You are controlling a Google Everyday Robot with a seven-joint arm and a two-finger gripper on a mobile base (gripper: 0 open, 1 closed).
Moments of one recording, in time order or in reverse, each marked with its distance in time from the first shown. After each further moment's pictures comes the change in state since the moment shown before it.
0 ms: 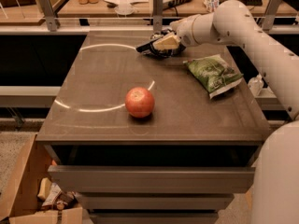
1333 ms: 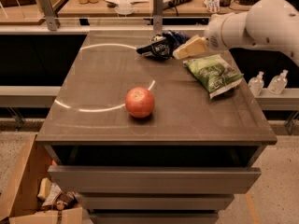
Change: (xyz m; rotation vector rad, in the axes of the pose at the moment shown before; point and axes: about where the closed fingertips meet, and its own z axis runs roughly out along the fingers) arm 0.019 -0.005 -0.114 0.182 0.097 0.058
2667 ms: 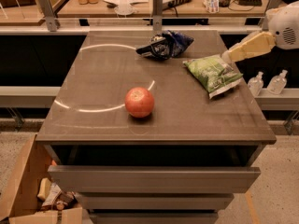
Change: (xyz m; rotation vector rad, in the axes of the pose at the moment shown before) arm 0.016 -0.005 -0.169 -0.042 0.106 0.045
